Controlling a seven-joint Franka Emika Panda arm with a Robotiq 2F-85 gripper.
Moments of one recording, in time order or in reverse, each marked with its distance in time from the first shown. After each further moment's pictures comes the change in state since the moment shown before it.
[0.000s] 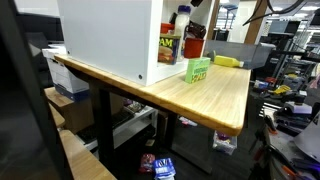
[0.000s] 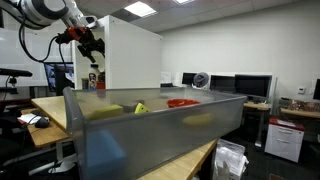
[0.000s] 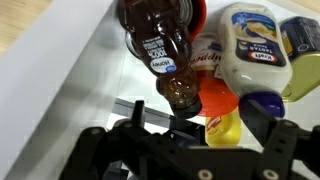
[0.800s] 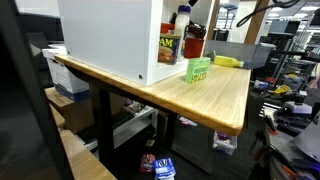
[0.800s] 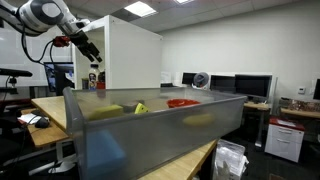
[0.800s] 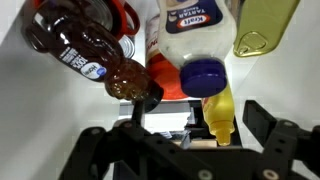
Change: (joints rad) arm -0.124 0.038 0.232 0.023 0.009 0.081 0.500
